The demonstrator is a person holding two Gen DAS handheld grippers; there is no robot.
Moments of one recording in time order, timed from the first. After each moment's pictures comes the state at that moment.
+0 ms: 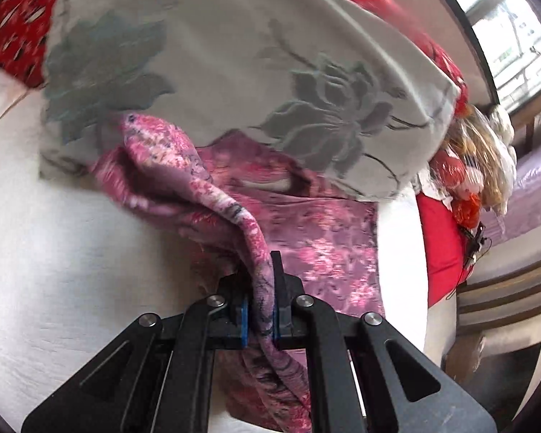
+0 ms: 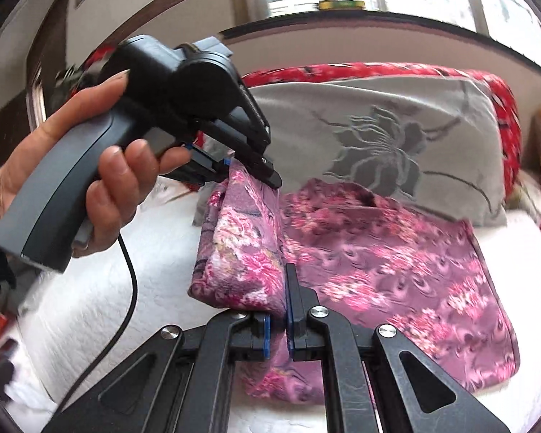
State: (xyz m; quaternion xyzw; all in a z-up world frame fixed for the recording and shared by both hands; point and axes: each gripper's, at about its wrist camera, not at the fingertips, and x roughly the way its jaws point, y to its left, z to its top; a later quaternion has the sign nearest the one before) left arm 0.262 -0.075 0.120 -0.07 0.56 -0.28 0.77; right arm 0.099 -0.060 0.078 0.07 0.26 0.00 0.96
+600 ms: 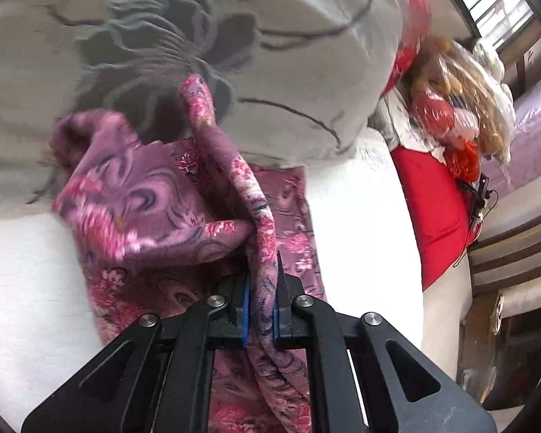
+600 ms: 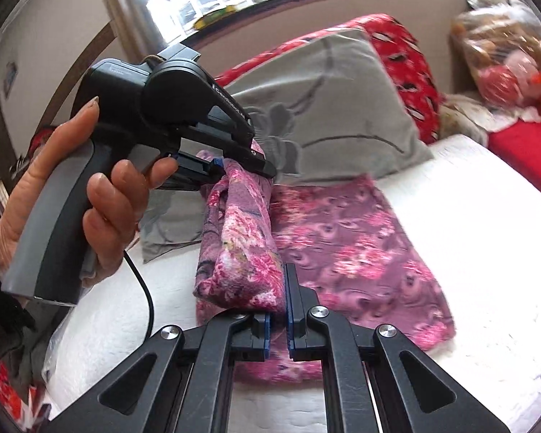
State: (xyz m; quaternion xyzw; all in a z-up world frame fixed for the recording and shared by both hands) left arm 0.216 -0.236 0.104 0.01 0.58 -0.32 0.75; right arm 0.044 -0.198 0.063 0.23 0.25 -0.08 0.94
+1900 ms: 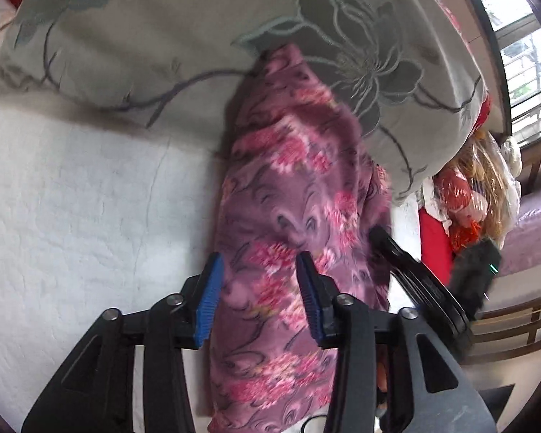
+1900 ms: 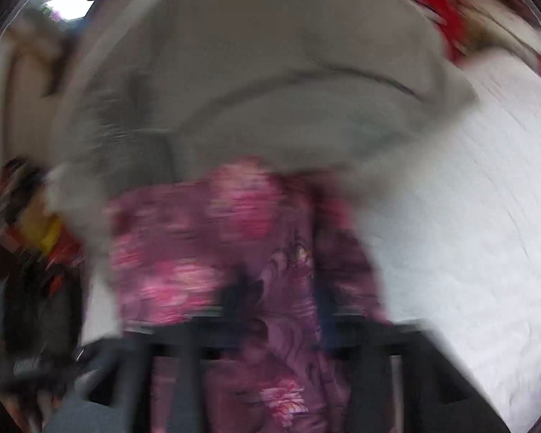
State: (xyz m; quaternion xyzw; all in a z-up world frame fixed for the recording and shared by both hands) left arm 0.235 -0.054 0.059 -0.15 0.58 -0.25 0.76; right arm 0.216 -0.331 0.002 0.32 0.39 0.01 0.86
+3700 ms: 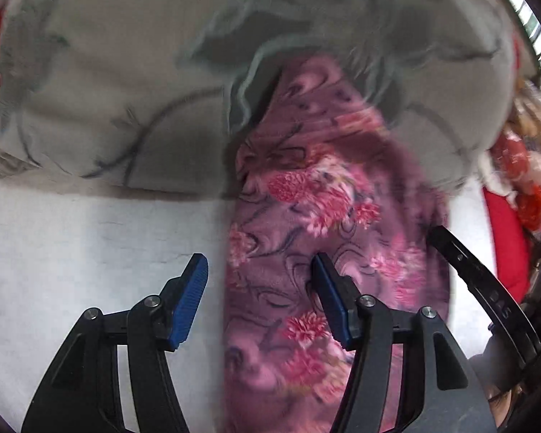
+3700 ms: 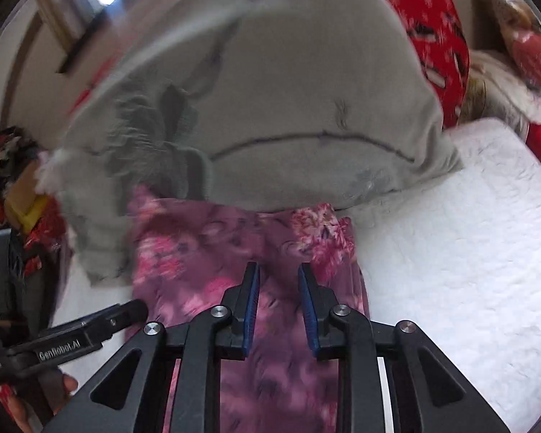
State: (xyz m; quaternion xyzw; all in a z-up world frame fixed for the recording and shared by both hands) left arm 0.250 -0.065 0.045 0.01 0.55 -0.18 0.81; right arm 0.209 -0.296 0.026 0.25 0.39 -0.07 0.89
